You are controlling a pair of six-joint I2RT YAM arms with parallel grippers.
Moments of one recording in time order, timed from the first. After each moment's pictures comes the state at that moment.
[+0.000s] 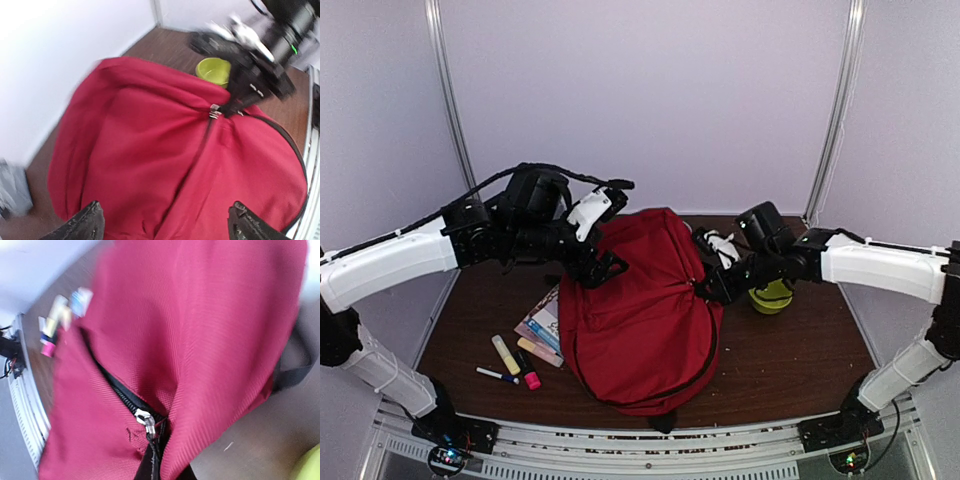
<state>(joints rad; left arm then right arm) -0.90 1.42 1.31 -0.50 0.02 0.10 0.69 1.47 1.03 -0.39 -0.30 0.12</state>
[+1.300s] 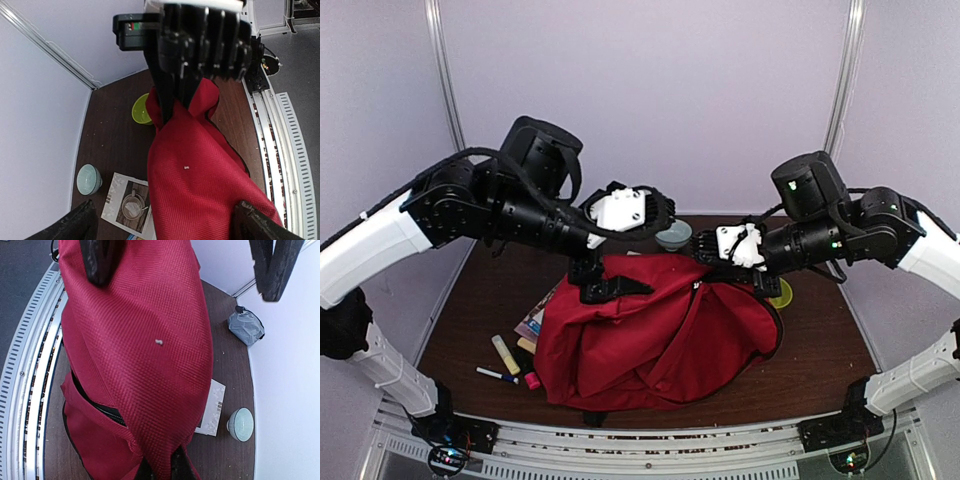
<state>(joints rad) -1.19 1.48 1.74 -0.82 0.07 0.55 1.01 1.22 1.42 -0.84 -0.13 -0.73</state>
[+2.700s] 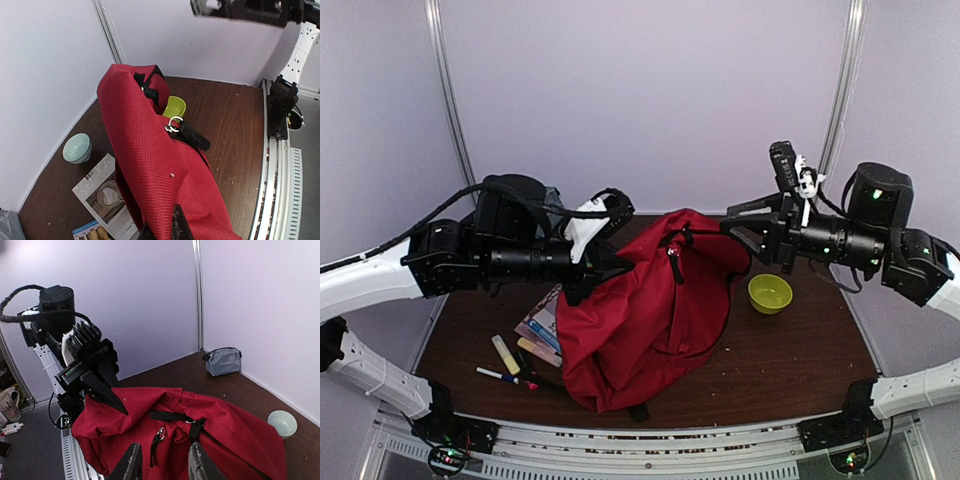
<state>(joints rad) -1.14 1.26 1.25 -0.38 -0.02 0.18 0.96 0.95 1.11 -0.25 -0.15 0.06</state>
